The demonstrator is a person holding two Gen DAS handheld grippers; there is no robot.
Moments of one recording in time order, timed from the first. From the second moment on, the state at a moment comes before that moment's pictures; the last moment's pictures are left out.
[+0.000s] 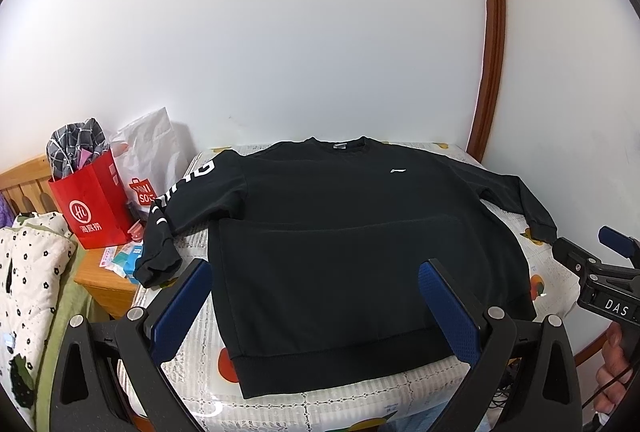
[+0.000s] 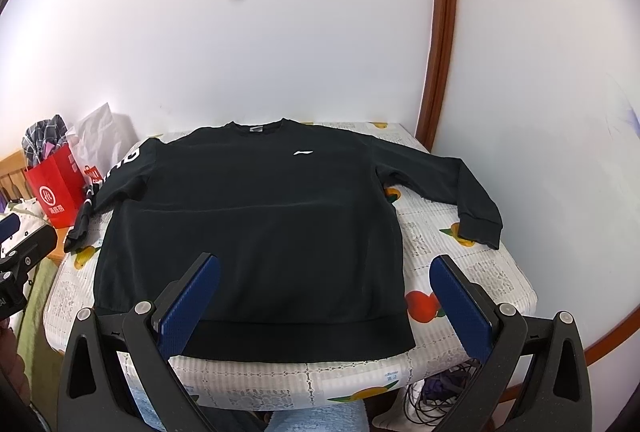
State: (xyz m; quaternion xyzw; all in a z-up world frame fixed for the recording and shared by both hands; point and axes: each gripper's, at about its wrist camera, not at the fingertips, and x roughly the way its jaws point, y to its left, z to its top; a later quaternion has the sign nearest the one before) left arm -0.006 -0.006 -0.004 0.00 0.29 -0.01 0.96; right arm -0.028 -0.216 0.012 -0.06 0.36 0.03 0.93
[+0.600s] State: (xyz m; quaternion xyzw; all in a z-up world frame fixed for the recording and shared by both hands) left arm -0.004 -0.003 -0.001 0.00 0.30 -0.01 0.95; right arm -0.027 -0.218 0.013 -0.06 0.36 0.03 0.93
